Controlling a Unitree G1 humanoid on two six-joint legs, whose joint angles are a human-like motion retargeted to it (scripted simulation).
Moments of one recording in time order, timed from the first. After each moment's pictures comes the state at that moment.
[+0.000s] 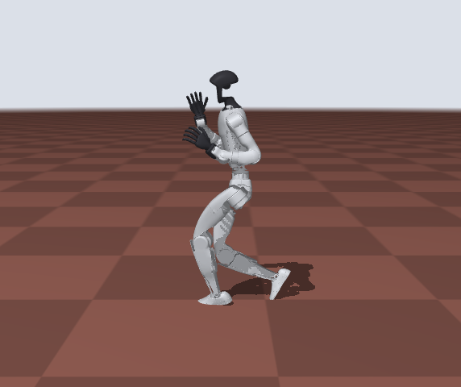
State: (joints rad) left arm 0.33 0.36 0.05 -0.61 0.34 -0.44 0.51; right arm -0.33 -0.39 0.16 -0.76 -0.16 -0.44 -0.37; waist 0.06 -0.25 0.21; left_leg -0.70 -0.42 0.04 0.91 0.02 -0.19; right_leg -0.23 -0.11 0.02 1.38 -0.13 0.15
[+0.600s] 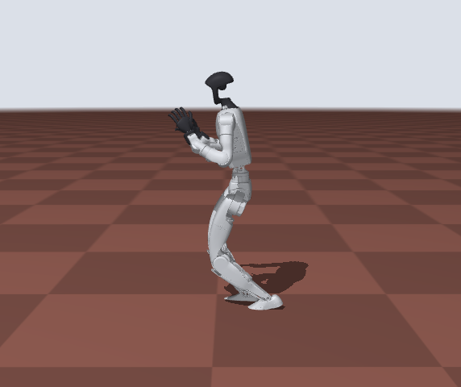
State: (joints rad) left arm -0.21 0.43 0.03 -0.56 0.35 -0.41 0.44; right arm -0.05 -0.47 0.21 -0.51 -0.06 -0.38 -0.32; waist 0.01 0.04 0.25; left_leg -0.26 0.04 -0.01 1.19 -0.64 -0.10; right_leg -0.37 0.13 -0.20 0.96 -0.62 -0.07
